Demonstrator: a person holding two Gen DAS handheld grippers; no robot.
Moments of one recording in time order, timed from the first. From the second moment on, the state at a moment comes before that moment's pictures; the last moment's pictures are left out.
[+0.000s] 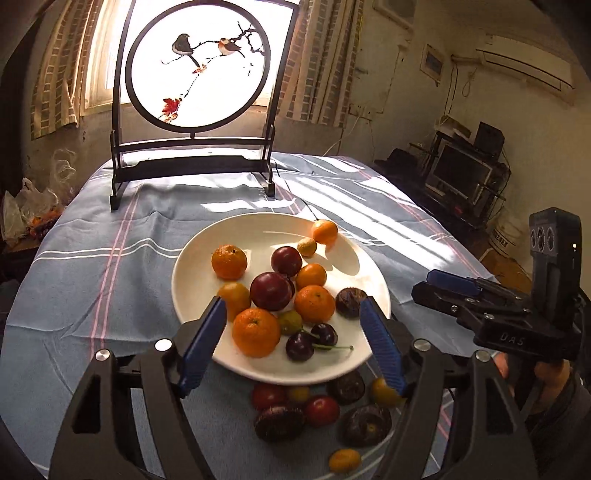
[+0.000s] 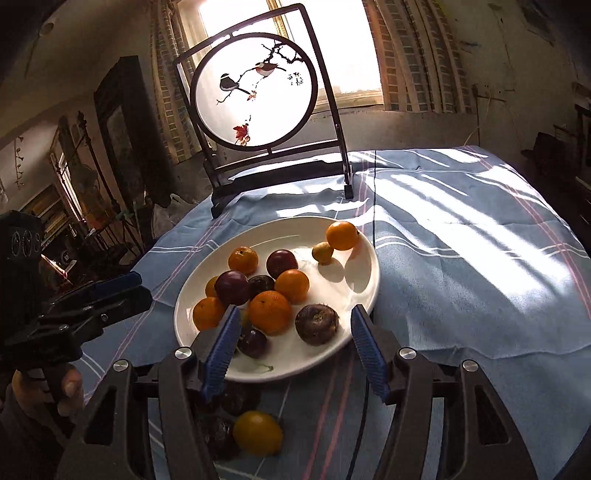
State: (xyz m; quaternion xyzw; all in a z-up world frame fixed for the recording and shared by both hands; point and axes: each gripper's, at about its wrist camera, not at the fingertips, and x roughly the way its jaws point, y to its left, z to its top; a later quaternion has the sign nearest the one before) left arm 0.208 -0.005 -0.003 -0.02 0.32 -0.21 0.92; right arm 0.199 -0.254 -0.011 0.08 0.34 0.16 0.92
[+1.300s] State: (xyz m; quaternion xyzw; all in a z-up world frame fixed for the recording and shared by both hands) left arm 0.100 -0.014 -0.068 0.03 0.38 -0.22 0.90; right arm 0.166 -0.220 -0.060 0.04 0.42 0.19 0.89
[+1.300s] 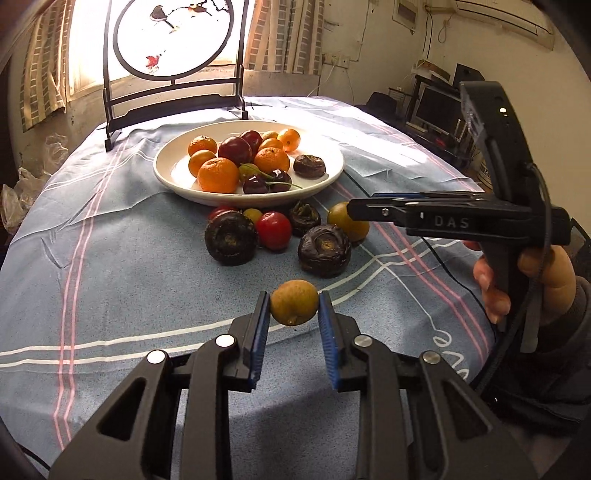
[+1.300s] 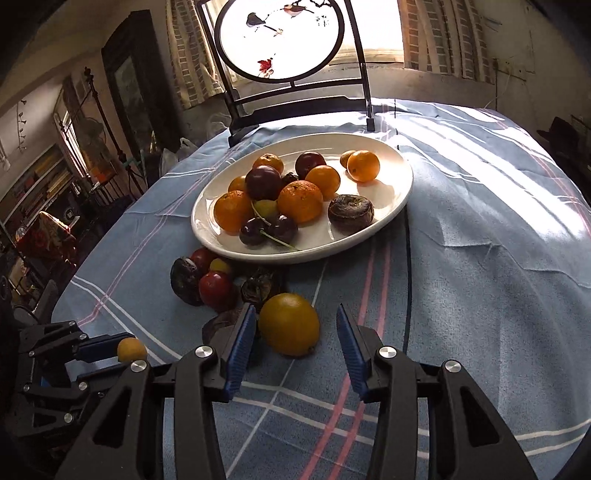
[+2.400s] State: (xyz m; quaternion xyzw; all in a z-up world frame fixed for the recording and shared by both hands) left arm 0.279 -0.018 -0.018 -0.03 0.37 -0.18 0.91; right arm 0.271 -0.243 -0.015 0.07 0.39 0.14 0.91
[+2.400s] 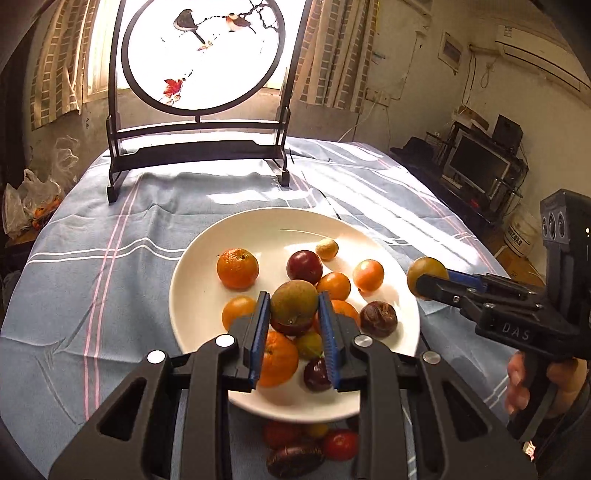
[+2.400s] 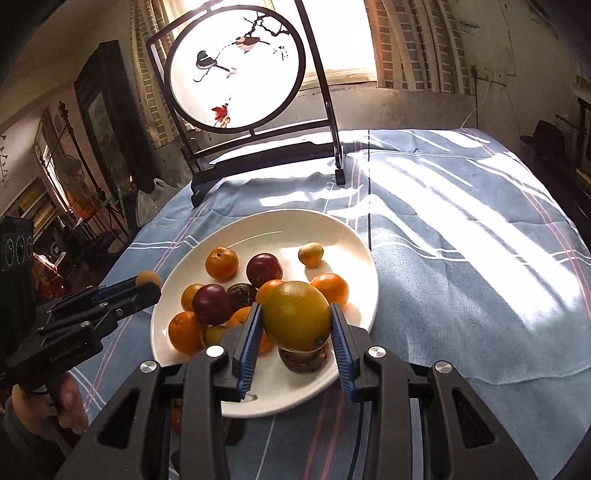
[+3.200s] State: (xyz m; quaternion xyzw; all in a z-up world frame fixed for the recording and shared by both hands) left arm 0.164 -0.002 -0.072 0.05 0.41 -0.18 0.90; right arm 0.135 -0.252 -0.048 0.08 0.37 0.17 0.91
